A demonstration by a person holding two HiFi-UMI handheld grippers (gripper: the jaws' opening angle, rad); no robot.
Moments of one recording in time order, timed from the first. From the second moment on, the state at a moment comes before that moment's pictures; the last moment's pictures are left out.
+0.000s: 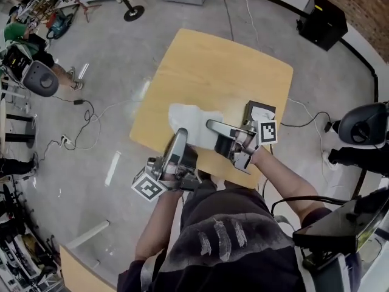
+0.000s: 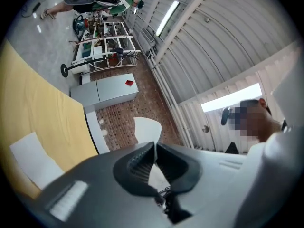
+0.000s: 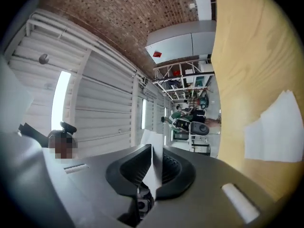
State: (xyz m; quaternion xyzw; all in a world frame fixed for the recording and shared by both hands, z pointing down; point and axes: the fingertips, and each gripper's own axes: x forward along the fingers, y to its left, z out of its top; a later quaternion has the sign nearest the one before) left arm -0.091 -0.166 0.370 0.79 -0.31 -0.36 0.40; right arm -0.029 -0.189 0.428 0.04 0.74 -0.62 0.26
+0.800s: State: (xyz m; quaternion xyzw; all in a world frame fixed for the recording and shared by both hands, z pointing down) left arm -0.088 -0.177 0.445 0.80 -0.31 -0.26 0.44; right arm 0.014 -0.203 0.457 -0.09 0.76 -0.63 0.13
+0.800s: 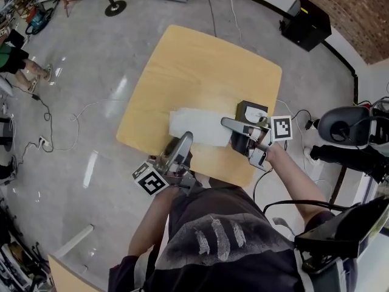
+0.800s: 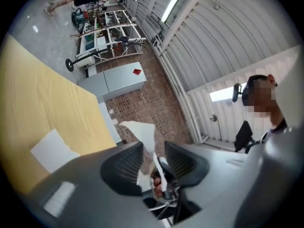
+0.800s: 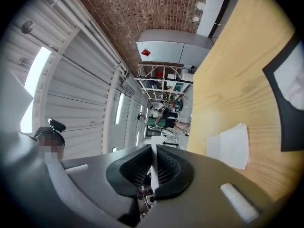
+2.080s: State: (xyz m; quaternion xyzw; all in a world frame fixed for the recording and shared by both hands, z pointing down) left arm -0.140 -0.132 0.514 0.80 -0.42 -0.12 0.42; right arm -0.020 -0.227 0.524 -0.12 0.75 -0.65 -0.04
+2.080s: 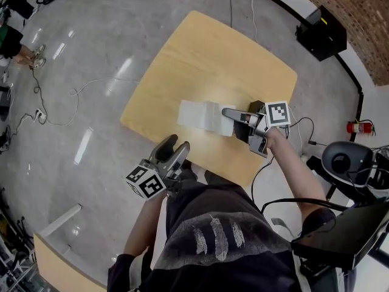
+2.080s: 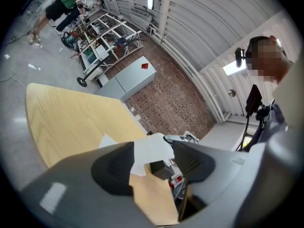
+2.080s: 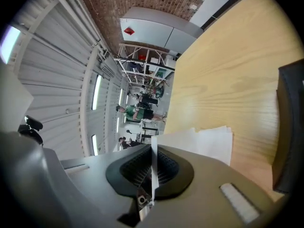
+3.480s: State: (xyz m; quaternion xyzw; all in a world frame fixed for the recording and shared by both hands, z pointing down) left arm -0.141 -0.132 0.512 0.81 -0.41 -0.12 0.41; right arm -0.024 -0.228 0.535 -0.12 0.72 -0.68 -0.09
